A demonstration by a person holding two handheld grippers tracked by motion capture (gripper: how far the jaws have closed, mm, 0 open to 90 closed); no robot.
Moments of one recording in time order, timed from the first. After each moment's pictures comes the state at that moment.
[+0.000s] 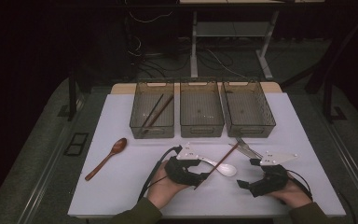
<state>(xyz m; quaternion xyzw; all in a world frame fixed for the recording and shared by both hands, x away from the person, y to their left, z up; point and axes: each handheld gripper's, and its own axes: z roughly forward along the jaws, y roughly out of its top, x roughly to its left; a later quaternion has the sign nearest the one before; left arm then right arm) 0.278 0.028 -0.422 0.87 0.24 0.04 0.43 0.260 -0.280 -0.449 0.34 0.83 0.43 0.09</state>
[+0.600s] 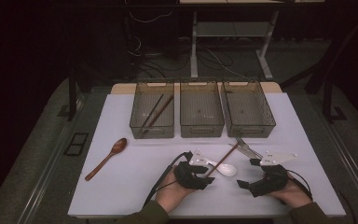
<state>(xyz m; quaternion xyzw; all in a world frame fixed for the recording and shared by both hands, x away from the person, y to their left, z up) 0.274 0.006 -0.440 0.89 0.23 0.04 0.39 0.260 -0.280 -0.449 0.34 0.83 0.43 0.09</state>
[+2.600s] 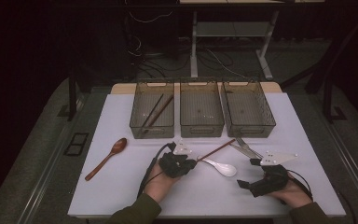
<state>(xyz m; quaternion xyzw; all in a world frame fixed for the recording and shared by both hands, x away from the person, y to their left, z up) 0.297 0.048 -0.430 0.88 0.28 0.07 0.38 0.260 -0.281 -0.448 0.33 0.83 0.43 0.09</state>
